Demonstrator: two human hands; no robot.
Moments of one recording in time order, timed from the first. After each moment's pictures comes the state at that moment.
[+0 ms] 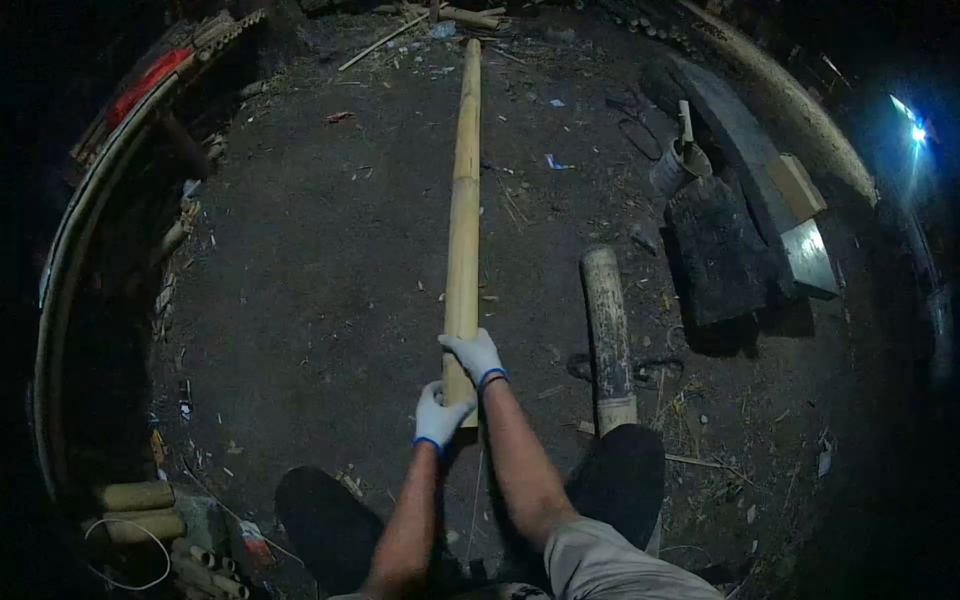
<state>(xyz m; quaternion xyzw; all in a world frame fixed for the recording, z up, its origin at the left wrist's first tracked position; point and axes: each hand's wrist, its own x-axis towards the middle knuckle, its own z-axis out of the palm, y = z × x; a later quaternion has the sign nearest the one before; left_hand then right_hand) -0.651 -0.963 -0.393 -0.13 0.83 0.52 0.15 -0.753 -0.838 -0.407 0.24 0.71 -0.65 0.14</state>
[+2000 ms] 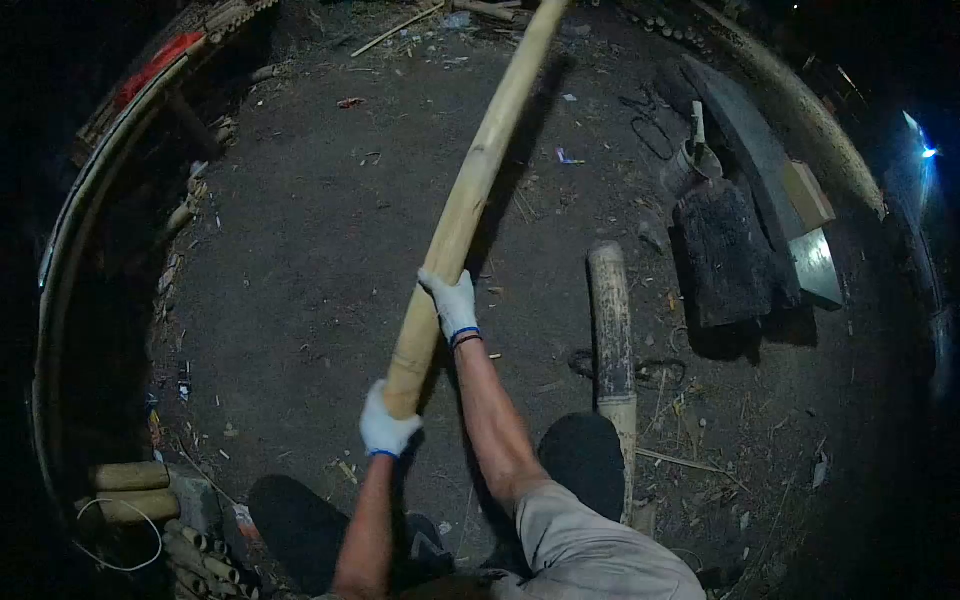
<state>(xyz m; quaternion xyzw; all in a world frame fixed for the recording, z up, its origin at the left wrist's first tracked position) -0.626 -1.047 -0.389 -0.14 0.92 0.36 0.02 -0.819 -0.881 -0.363 0.20 0.57 -0.79 -0.02</state>
